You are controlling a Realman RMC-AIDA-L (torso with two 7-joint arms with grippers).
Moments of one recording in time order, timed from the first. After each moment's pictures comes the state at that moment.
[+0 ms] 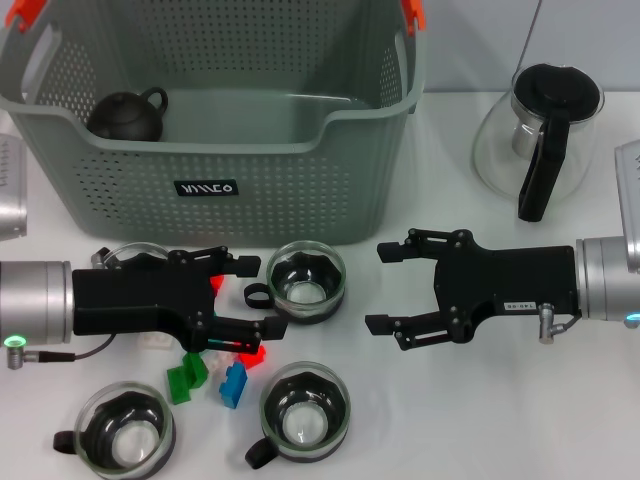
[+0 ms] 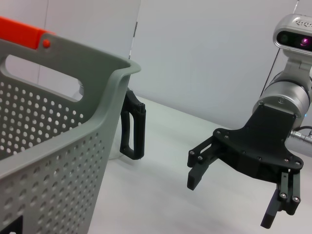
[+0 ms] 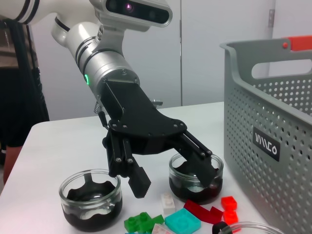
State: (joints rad) left arm -0.51 -2.12 0.58 0.69 2.18 1.66 -1.33; right arm 0.67 2.10 -0.78 -0.49 -2.05 -1.50 1.09
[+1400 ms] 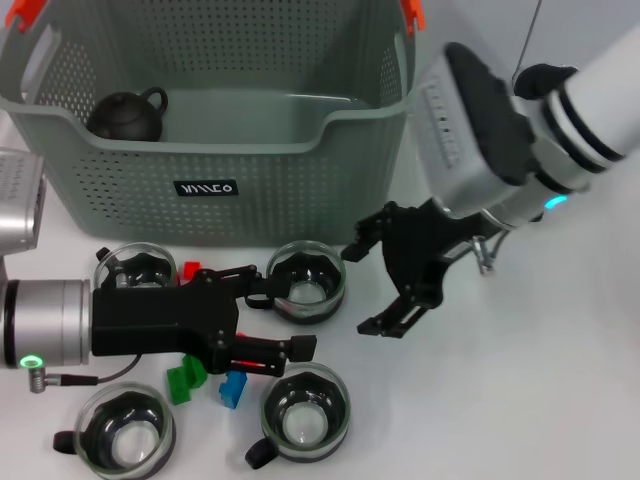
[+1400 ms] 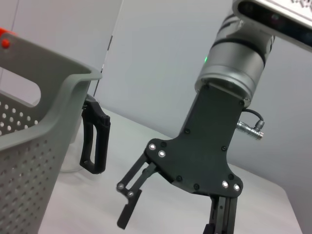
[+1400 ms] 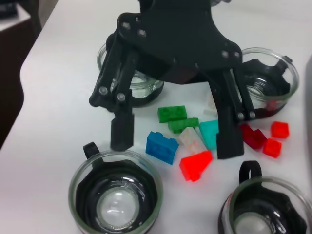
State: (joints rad) left arm -0.51 -2.14 0.57 0.66 2.16 1.73 -1.36; right arm 0.95 2.10 -1.28 -0.84 -2.34 -1.48 1.57
